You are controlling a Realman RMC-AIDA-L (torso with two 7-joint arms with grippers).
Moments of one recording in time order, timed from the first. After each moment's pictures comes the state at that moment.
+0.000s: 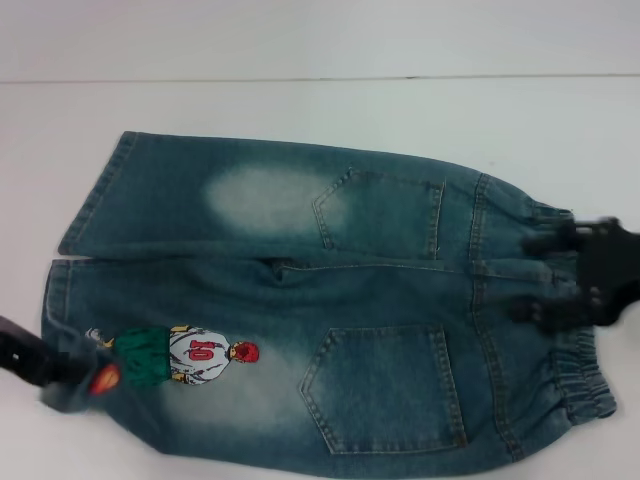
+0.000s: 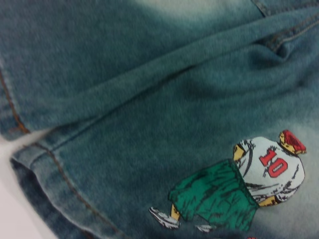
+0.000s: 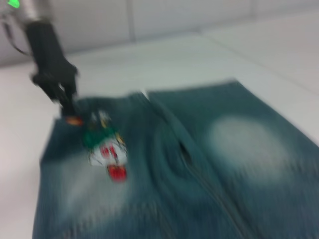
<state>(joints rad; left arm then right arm) -0.52 -2.10 0.71 1.16 2.74 1.77 -2.09 0.40 2.08 -0.84 -1.13 -2.18 -1.65 1.58</state>
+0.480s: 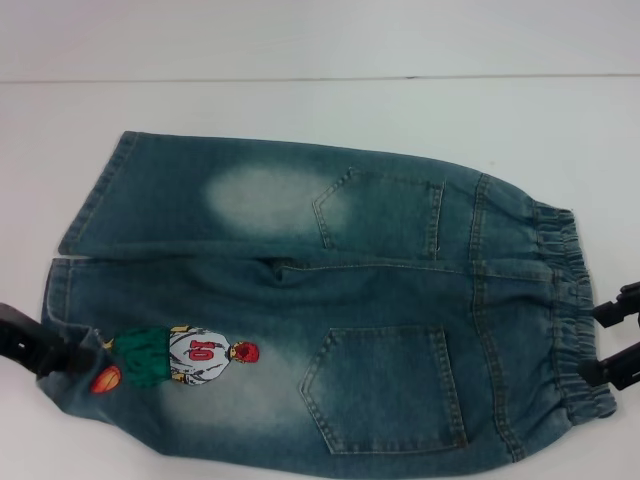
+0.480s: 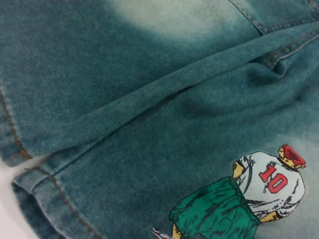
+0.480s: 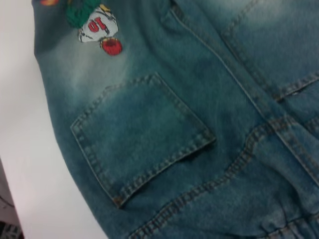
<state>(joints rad) -0.53 -2.10 0.70 1.16 2.73 1.76 -2.08 0.52 2.07 -0.79 -1.26 -2.60 -1.91 1.88</state>
